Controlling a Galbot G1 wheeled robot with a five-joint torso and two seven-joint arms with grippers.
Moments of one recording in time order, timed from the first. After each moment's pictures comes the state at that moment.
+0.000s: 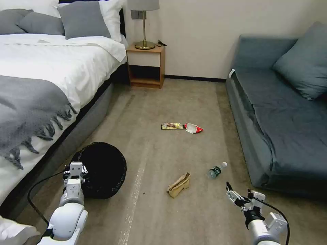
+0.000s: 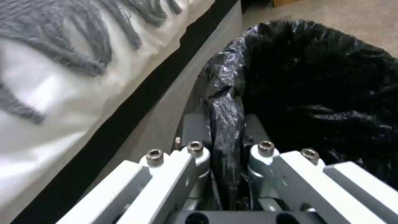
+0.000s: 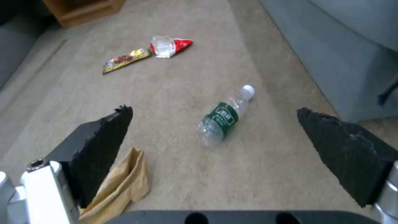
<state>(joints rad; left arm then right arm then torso) 1.41 -1.20 -0.58 -1.88 -0.06 0.28 -0.33 -1.70 1.52 0.73 2.02 0.42 -0.22 0.01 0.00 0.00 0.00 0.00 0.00</state>
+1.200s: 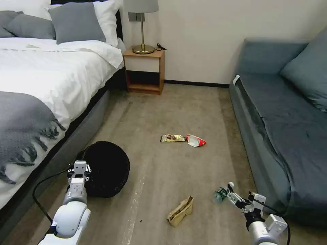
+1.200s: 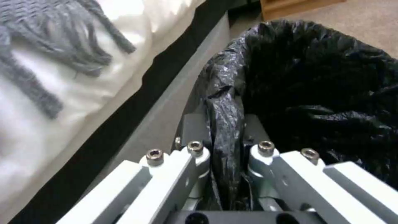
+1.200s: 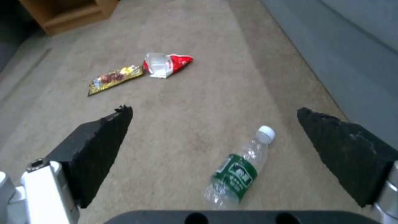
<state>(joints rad) 1.40 -1.20 -0.55 -1.86 -0.05 0.25 -0.32 -1.71 1.53 0.74 2.01 0.41 -0.21 0.01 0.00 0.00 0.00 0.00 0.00</state>
